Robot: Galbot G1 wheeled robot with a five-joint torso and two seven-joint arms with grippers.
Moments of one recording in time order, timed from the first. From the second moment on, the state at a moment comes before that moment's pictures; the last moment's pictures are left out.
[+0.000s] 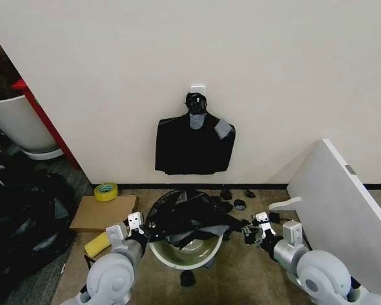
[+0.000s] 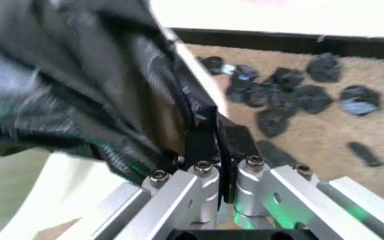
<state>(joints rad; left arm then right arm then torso) 1.35 -1.01 -0.17 -2.15 -1.10 0.35 -0.67 -1.42 0.83 0.28 2.13 0.86 -0.48 0.10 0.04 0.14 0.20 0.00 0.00</state>
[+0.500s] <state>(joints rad) 1.35 -0.99 -0.18 -2.17 -1.10 0.37 -0.66 -1.49 0.93 0.38 2.17 0.90 -0.41 0.14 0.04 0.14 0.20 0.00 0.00</state>
